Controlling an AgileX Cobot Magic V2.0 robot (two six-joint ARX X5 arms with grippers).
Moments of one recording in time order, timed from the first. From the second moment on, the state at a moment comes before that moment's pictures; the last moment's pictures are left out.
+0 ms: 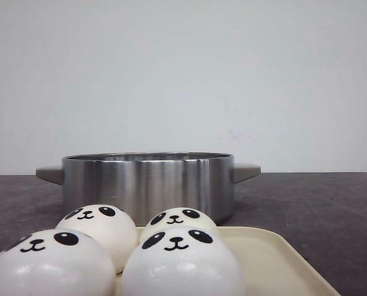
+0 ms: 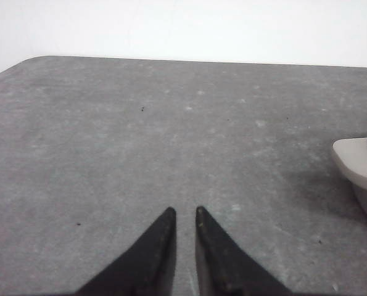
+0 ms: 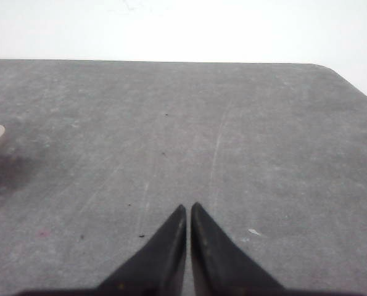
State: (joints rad) left arm 0.08 0.01 0.03 -0.18 -0.02 -0.01; right arm 0.05 0.00 0.01 -0.17 0.02 0.05
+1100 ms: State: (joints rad) left arm 0.06 0.15 0.44 -0.36 0.24 -0.40; right arm 0.05 0.16 0.51 -0.33 -0.23 0.37
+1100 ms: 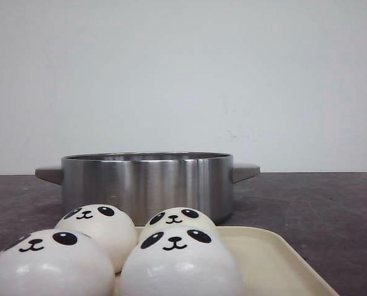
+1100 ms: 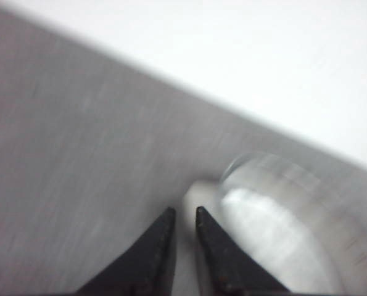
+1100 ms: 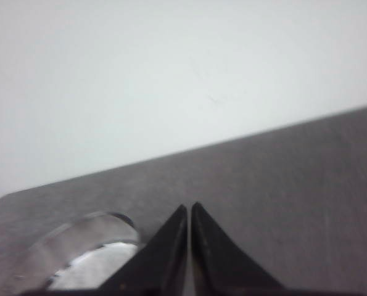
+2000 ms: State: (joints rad) left arm -0.15 0.54 0.99 -0.74 0.31 -0.14; right arm 0.07 0.52 0.96 -0.43 -0.59 0.31
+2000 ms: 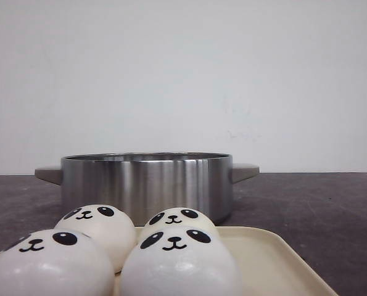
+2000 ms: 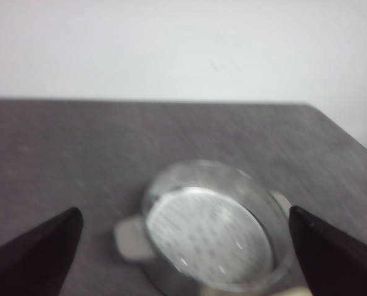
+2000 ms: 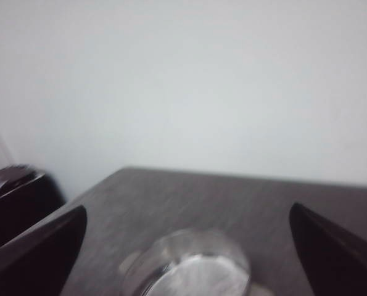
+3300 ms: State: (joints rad) left arm -0.34 0.54 0.99 -0.85 0.31 -0.13; right arm 0.94 1.65 1.15 -0.79 -0.08 0.63
